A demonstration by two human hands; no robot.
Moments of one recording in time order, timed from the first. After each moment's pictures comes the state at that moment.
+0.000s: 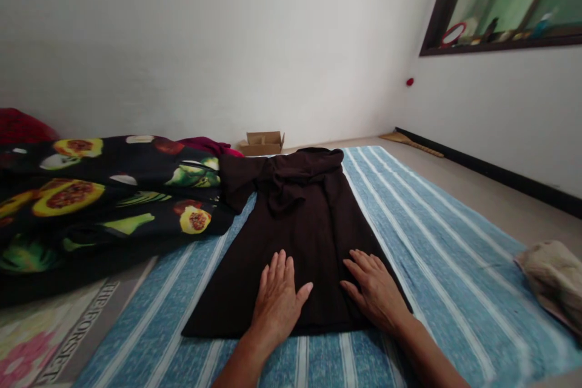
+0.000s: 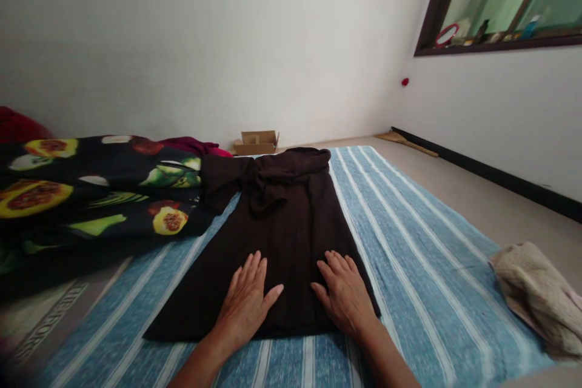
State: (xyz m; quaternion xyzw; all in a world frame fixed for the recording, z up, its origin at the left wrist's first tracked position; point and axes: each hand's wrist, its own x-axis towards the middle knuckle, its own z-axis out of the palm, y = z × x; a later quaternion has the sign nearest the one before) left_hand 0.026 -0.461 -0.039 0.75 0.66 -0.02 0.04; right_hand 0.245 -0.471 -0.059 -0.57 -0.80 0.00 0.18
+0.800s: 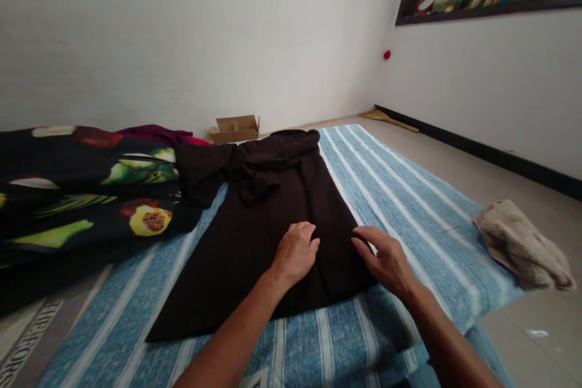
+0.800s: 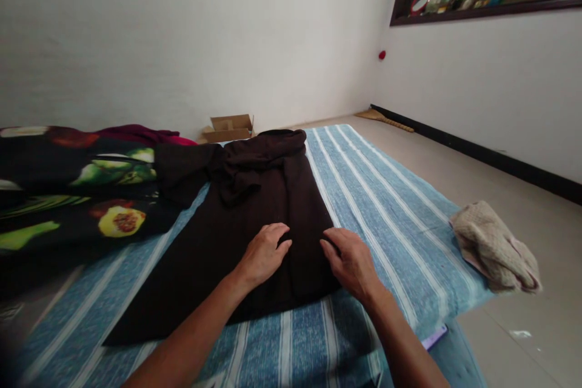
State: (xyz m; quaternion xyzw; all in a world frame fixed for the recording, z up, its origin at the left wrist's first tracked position) left_hand 0.099 -0.410 -0.015 0.85 0.50 0.14 0.12; right_hand 0.302 -0.475 -0.040 -0.56 -0.71 0.08 0.42
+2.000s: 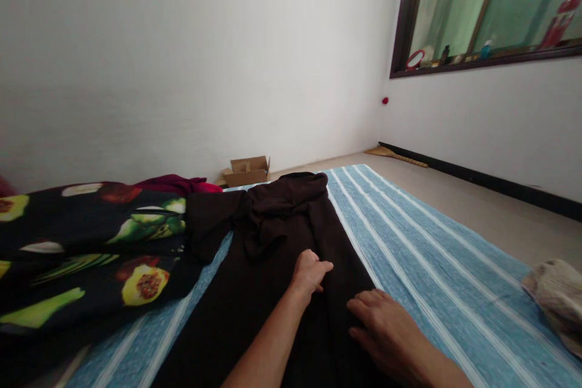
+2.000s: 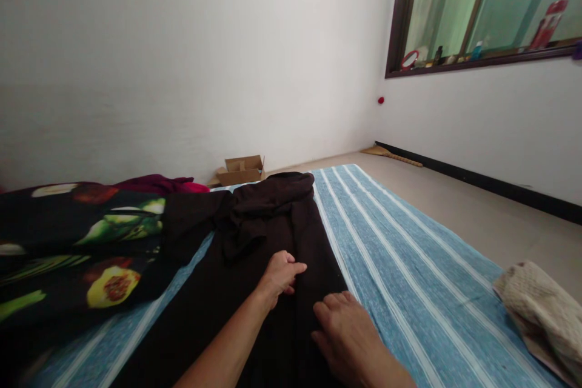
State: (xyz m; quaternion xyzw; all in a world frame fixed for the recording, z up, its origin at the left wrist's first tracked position) left_hand 0.124 -0.326 -0.022 0.54 0.67 0.26 0.44; right_hand 0.269 -0.443 -0.024 -0.55 -0.82 0.08 0.15
